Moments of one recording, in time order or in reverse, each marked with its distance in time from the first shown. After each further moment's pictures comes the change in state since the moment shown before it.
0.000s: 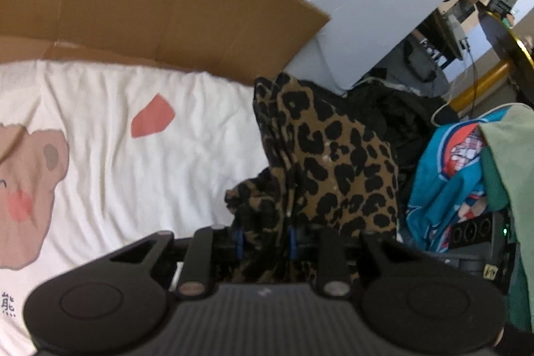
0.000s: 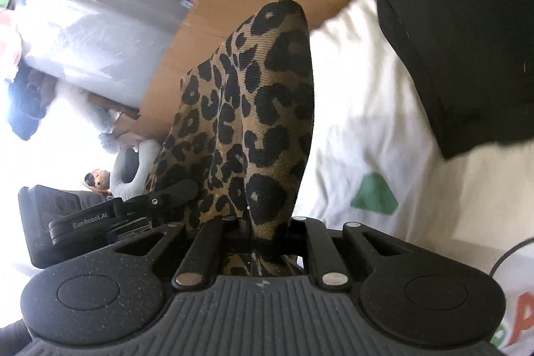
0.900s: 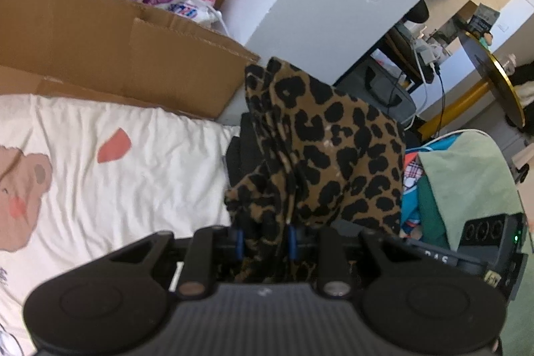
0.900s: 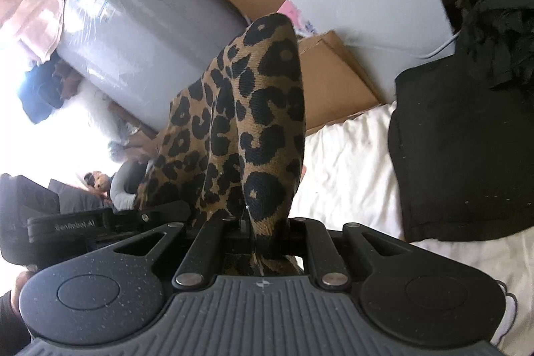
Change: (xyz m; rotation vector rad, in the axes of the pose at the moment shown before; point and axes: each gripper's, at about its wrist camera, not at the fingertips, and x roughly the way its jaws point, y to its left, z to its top) left arm -0.052 -0.105 0.023 -0.027 -0.043 -0.018; right arm -0.121 0.080 0.042 -0.196 -0.129 -0.092
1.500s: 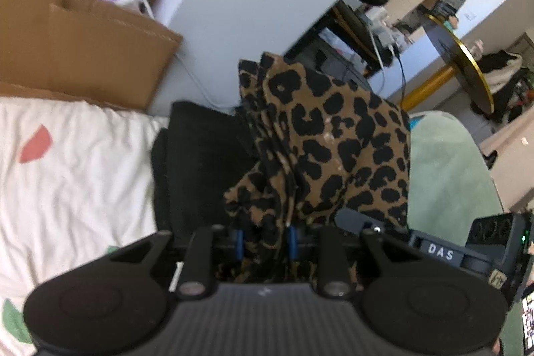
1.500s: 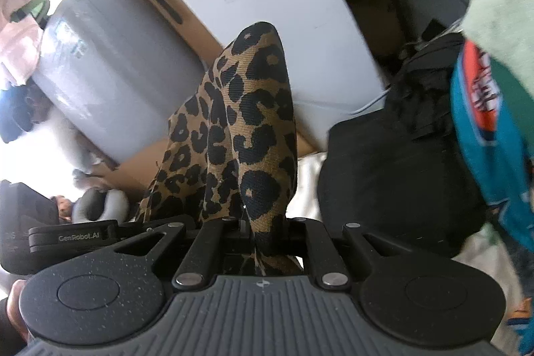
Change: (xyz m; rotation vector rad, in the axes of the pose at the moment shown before) left arm 0.066 -0.057 -0.012 0.032 0.029 -0.155; right arm -0.065 -0.037 0.019 -0.067 -0.112 -0.177
